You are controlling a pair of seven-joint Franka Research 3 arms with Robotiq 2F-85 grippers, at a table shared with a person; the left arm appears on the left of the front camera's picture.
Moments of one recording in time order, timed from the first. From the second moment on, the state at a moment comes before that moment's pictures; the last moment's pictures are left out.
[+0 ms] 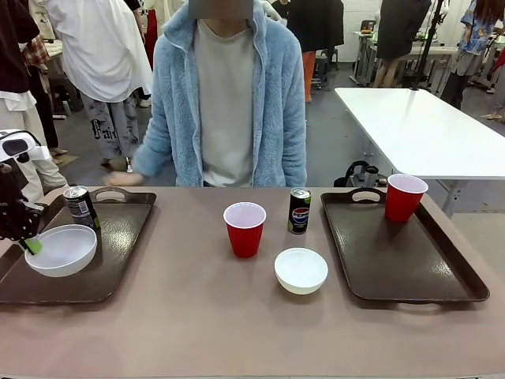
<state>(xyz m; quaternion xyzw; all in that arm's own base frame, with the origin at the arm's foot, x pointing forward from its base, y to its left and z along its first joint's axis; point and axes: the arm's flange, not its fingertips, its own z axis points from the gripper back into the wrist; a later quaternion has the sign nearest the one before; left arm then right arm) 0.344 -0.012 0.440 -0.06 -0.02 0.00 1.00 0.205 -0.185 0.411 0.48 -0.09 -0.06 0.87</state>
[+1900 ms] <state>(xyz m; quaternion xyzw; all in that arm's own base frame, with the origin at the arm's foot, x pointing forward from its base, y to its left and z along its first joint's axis) 0.387 -0.006 0.437 -0.01 -0.03 -0.07 1.00 0.205 -0.185 0.411 0.48 -0.09 -0.06 0.87</state>
